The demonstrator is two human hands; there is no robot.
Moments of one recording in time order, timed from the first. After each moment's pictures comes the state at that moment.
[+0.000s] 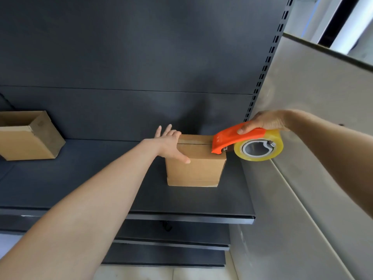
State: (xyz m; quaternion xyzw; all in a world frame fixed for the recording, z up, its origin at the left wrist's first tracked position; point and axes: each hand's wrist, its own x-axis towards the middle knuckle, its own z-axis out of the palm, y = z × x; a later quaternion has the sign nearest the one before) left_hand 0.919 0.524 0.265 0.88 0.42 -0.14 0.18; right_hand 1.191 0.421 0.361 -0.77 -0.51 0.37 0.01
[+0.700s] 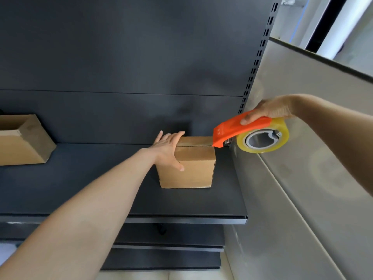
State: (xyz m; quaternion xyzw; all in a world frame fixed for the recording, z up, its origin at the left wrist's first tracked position) left_hand 0.927 0.506 0.254 0.90 0.39 -0.06 0.18; right_hand 1.208 0.410 0.400 -0.76 -0.54 0.35 0.02
